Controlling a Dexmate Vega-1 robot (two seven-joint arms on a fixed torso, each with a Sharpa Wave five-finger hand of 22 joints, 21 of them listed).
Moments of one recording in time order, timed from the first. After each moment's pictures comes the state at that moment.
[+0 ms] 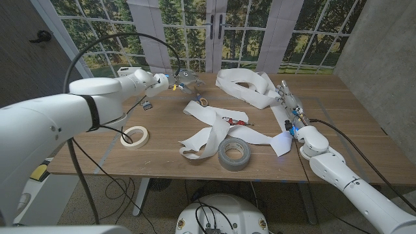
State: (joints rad) left arm -0.18 0.34 1.61 -0.37 0.84 -0.37 0.49; left_hand 0.78 0.10 0.45 -0.14 0.18 0.12 -0.21 0.22 0.20 0.41 -0.20 0.28 0.40 0.14 -0.04 0.19 0.17 0.16 -0.04 0.20 0.17; right arm -1.04 -0.59 -0.31 -1.54 0.52 0.29 -0.21; right_hand 0.40 0.11 -0.22 0.02 0.21 0.16 0.00 0.20 0.19 0.22 0.02 0.21 0.20 0.04 -0.04 0.20 0.19 0.18 0.09 0.19 0.17
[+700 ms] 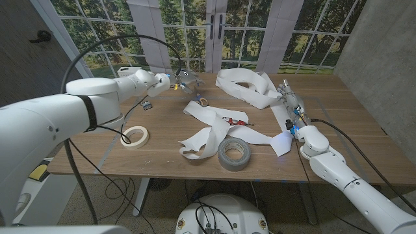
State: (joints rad) left arm -0.18 0.36 1.61 -0.42 0.79 -0.33 0.42; left_hand 0.77 0.11 0.44 -0.14 0.18 0.12 -0.21 0.22 0.20 0.41 -0.20 0.28 0.40 0.14 -0.04 0.19 0.17 0.16 -0.04 0.20 0.17; right arm -1.04 -0.58 -0.30 -1.54 0.51 0.29 -0.23; right_hand 0.40 0.11 -0.22 0.02 0.21 0.16 0.00 0.20 0.19 0.22 0.02 0.21 0.20 0.04 -0.04 0.20 0.19 0.18 0.09 0.19 0.17
